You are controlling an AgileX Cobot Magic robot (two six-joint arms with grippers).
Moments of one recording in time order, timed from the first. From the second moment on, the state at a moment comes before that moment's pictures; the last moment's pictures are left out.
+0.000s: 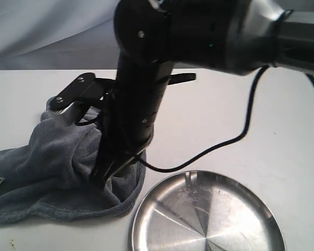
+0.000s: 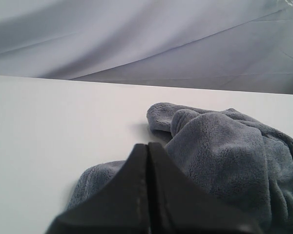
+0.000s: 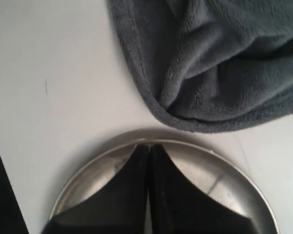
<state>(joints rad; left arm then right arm) 0.04 0.00 0.00 -0.24 0.27 0.17 0.88 1.93 -1.66 0.17 1.20 -0.41</state>
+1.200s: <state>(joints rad) 0.04 0.00 0.00 -0.24 0.27 0.17 0.75 2.31 -2.28 0.02 1.22 -0.06</state>
